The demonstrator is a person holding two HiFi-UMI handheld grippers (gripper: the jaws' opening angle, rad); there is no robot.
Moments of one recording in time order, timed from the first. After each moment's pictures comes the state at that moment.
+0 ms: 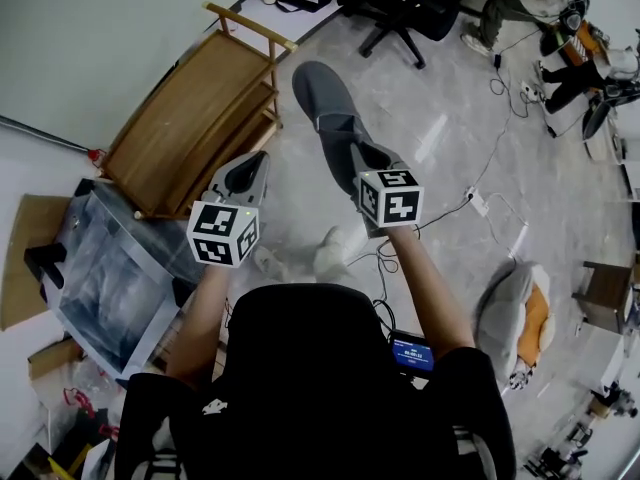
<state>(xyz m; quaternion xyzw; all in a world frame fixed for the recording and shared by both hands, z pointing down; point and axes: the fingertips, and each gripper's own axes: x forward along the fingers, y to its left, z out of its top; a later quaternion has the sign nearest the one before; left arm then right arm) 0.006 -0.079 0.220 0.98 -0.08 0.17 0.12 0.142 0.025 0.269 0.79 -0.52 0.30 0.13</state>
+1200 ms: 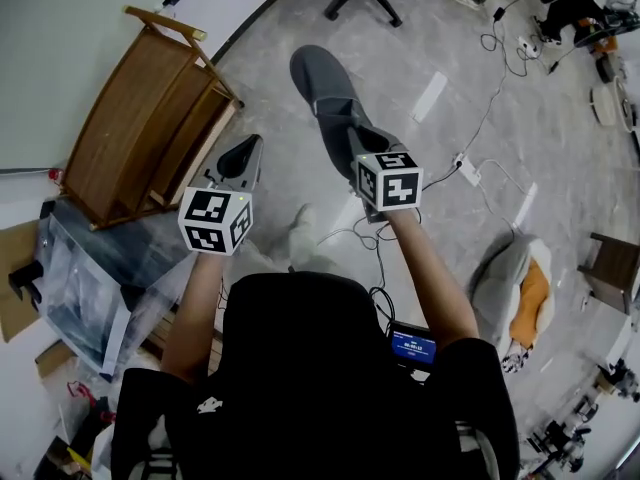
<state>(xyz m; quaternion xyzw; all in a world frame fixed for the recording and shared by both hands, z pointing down) 0.196 0.053 0.271 0.97 -0.05 0.22 0.11 0.319 0.170 0.335 0.78 -0.50 0.35 0.11</state>
